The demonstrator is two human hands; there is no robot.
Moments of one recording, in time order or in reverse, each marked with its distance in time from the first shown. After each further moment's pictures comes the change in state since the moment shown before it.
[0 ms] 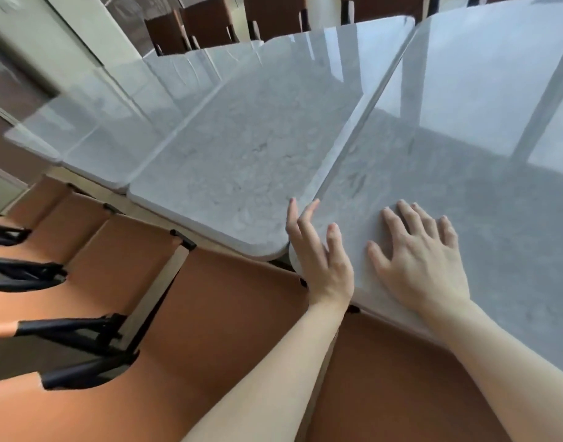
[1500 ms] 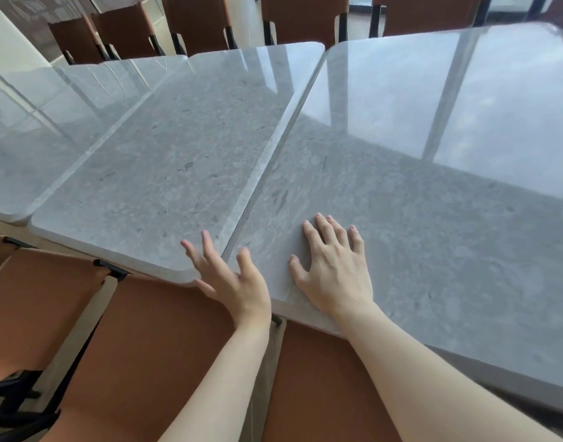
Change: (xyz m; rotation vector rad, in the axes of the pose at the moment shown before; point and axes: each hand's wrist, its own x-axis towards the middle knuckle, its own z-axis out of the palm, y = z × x) left_hand -0.003 0.024 -0.004 0.131 0.177 -0.229; right_hand 0.000 -0.003 -0.003 0.014 -0.011 0.021
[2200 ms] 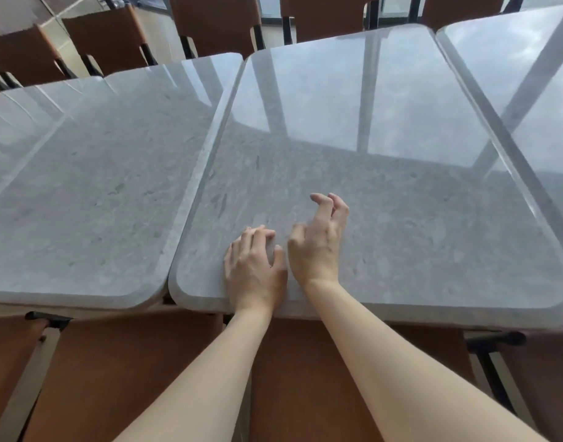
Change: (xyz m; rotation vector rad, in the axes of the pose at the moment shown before) left_hand -0.040 0.010 0.037 0.465 -0.625 0.514; right_hand -0.011 0.016 -0.025 0.736 0.492 0.457
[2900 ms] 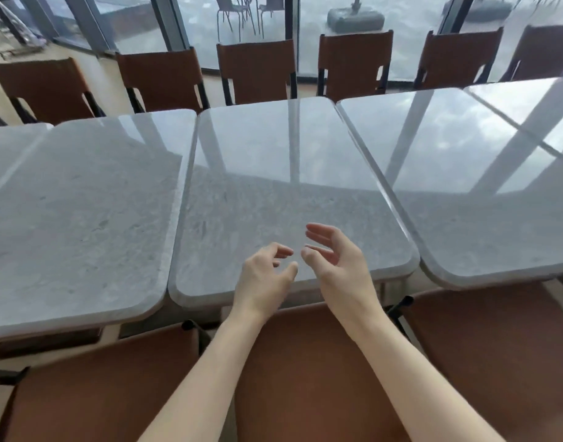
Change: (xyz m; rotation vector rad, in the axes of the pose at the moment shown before) left_hand -0.066 0.087 -0.151 -0.387 -0.481 0.109; right_hand -0.140 -0.146 -0.166 0.149 -0.070 0.089
